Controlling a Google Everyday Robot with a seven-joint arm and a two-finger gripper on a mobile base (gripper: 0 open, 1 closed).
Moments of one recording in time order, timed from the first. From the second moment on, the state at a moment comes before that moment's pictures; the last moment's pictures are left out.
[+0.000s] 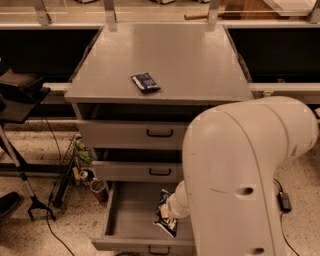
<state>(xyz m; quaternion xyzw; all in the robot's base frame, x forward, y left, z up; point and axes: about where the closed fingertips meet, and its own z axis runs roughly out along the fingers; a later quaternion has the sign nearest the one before) 0.492 -0.033 0.383 -0.12 0.98 0.14 0.11</state>
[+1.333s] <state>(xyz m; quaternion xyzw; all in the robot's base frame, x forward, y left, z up) 0.448 -0.125 0.572 -0.15 0.99 0.05 0.05</state>
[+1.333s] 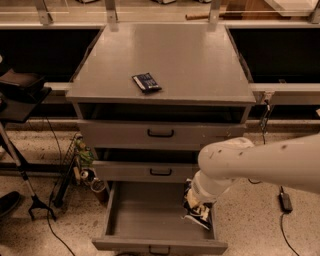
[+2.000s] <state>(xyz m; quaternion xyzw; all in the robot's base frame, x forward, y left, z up) 0.449 -0.146 0.700 -0.13 0.99 0.02 0.09</state>
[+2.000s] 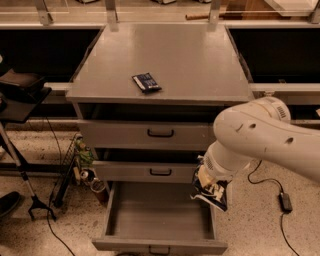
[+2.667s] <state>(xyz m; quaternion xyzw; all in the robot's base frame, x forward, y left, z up) 0.441 -0.149 0.700 -0.13 0.99 0.02 0.07</state>
